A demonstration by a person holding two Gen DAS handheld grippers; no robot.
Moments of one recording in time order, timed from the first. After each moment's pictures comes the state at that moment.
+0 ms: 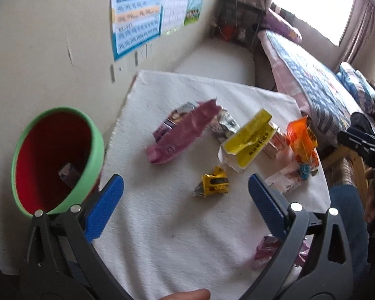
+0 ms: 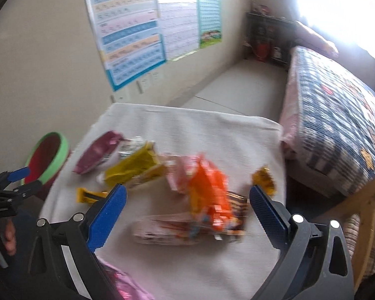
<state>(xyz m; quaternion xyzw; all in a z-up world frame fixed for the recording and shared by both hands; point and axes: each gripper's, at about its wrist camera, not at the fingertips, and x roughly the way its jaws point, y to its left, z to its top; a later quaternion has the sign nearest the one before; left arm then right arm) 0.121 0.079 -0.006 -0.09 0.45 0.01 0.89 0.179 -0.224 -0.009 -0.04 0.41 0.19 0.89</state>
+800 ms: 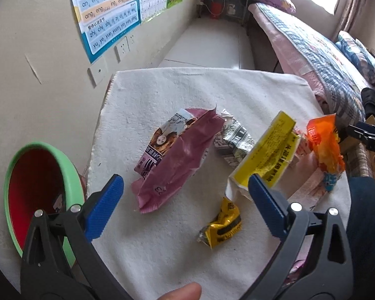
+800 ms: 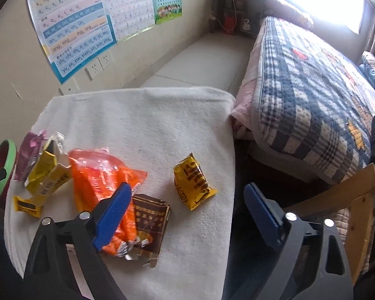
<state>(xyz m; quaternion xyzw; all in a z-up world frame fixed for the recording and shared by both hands) 0.213 0.069 -0.040 -0.02 0.50 -0.01 0.87 0.265 -0.299 -0.074 -0.04 0.48 0.11 0.87</state>
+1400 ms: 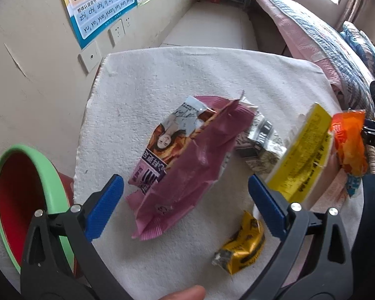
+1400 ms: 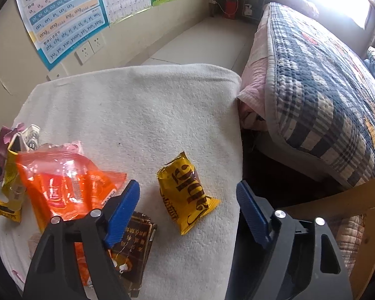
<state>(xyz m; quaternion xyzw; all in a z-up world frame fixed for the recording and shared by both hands) 0.253 0.080 -0.082 -0.01 0.54 -0.02 0.84 0.301 -0.296 -0.116 -0.05 0.52 0.11 0.85</state>
